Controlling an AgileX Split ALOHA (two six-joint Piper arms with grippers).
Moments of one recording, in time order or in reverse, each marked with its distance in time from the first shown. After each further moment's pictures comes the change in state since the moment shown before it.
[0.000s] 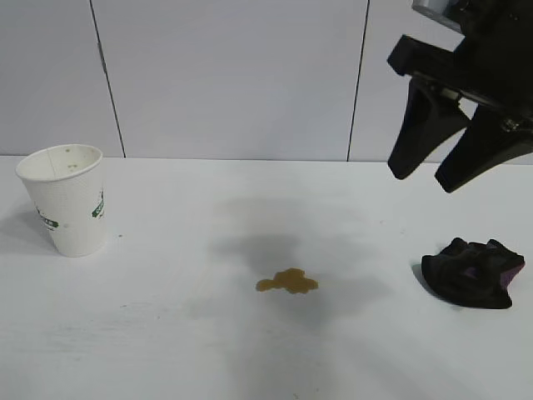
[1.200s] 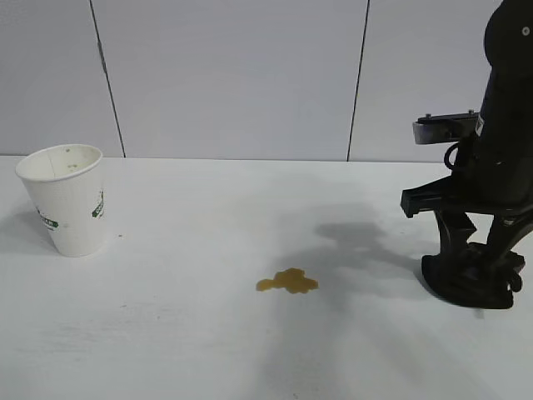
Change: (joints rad) left arm 0.000 0.000 0.000 0.002 -0.009 0.000; right arm -0.003 0.296 -0.006 -0.496 -0.213 0.400
